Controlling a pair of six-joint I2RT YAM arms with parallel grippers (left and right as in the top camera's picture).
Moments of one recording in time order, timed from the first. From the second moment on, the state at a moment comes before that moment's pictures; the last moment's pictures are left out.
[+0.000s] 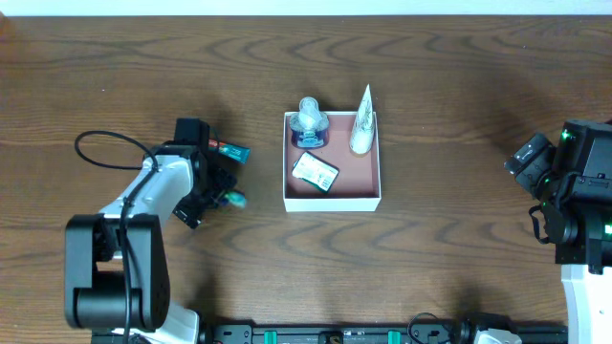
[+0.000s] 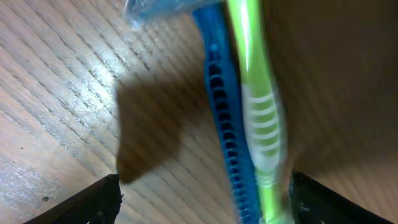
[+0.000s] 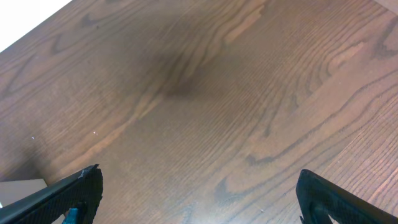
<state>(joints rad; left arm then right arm) -0.03 1.72 0.92 -0.73 0.00 -0.91 -0.11 1.04 1.18 -1.04 0.33 0.57</state>
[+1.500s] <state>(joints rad) -0.02 1.68 0.92 -0.52 0.00 -0.70 -0.11 1.04 1.18 -1.04 0.33 0.57</state>
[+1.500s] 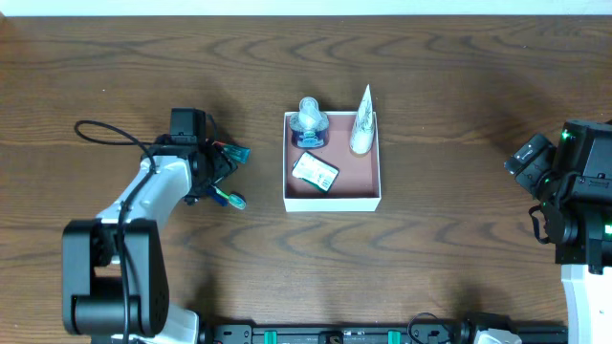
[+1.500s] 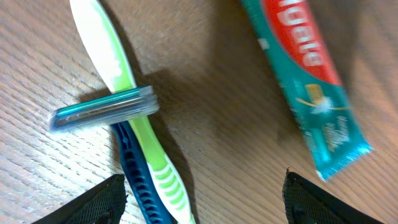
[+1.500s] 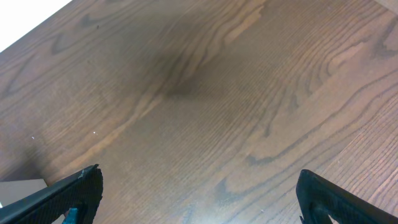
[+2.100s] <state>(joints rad) -0.02 1.62 0.92 -0.50 0.01 -0.63 -0.11 1.04 1.18 -1.04 0.33 0.57</state>
